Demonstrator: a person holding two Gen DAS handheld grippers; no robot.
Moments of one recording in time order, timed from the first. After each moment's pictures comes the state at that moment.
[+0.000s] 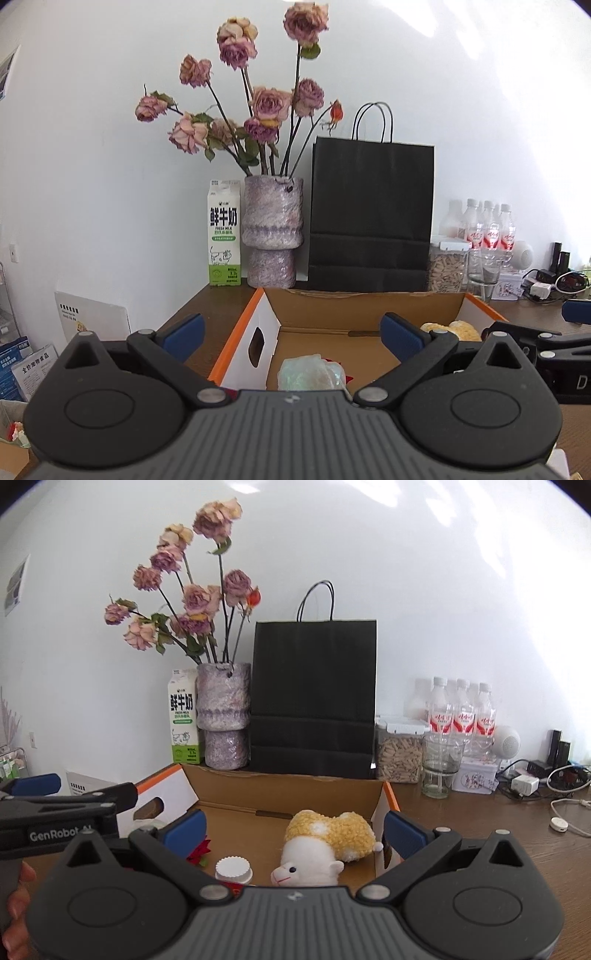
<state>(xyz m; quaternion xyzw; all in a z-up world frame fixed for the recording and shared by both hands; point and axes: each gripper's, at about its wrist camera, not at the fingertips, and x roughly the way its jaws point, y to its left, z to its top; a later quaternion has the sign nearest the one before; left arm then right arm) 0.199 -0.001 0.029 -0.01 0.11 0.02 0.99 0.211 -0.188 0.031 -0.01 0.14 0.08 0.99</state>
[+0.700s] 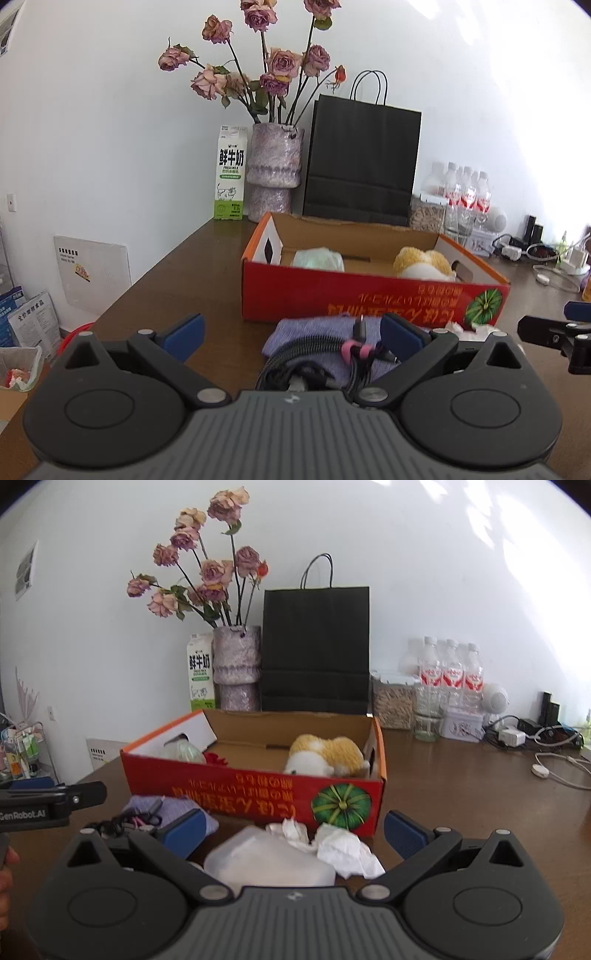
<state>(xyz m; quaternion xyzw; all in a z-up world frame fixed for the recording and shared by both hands) 0.113 0.027 -0.005 -0.04 0.19 0.00 0.98 0.122 -0.218 0.005 -0.01 0.20 0.10 0.97</state>
